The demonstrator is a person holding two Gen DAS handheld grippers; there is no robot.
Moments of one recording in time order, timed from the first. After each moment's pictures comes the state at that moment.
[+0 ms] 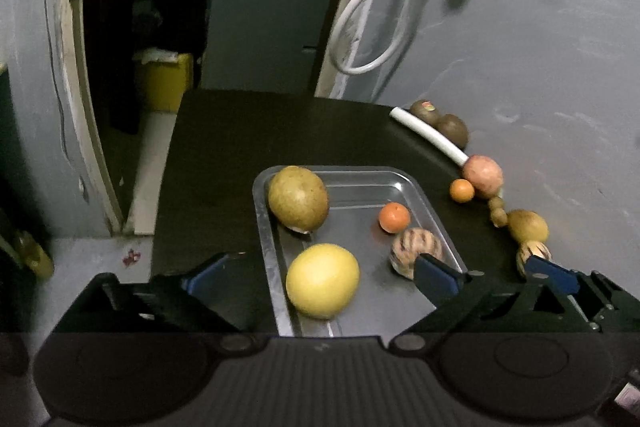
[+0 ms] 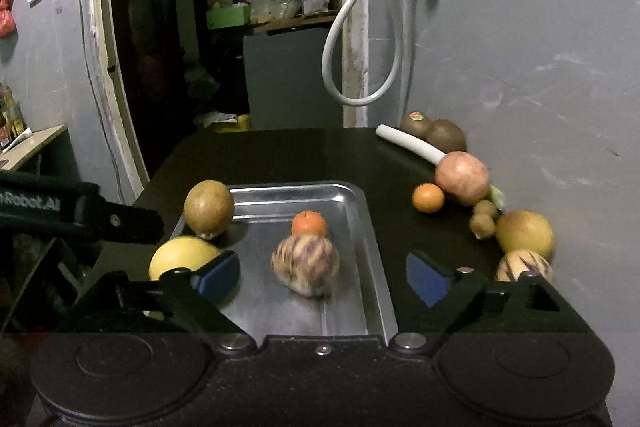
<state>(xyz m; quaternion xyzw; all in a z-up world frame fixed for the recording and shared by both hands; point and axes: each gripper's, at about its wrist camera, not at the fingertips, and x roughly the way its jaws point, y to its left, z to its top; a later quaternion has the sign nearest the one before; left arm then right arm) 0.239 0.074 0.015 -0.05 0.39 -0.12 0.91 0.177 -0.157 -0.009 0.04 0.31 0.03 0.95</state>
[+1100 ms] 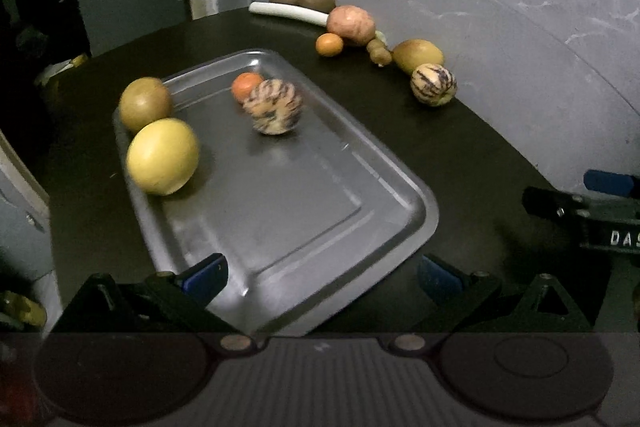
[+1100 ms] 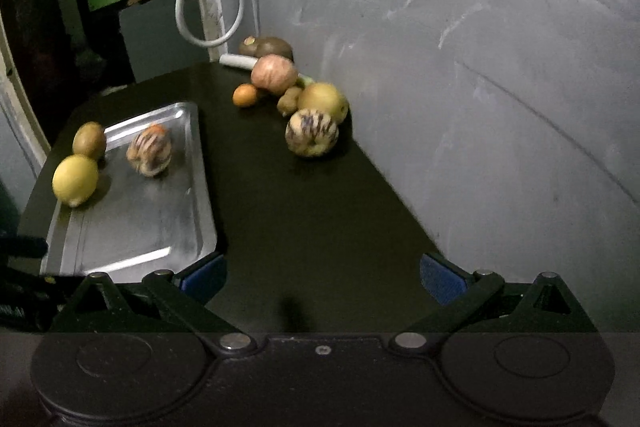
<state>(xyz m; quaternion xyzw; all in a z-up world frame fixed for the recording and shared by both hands) 0.180 -0.015 -0.030 0.11 0.47 -0.25 0.84 0.062 -0.252 -0.017 0.10 0.39 -0.13 0.91</state>
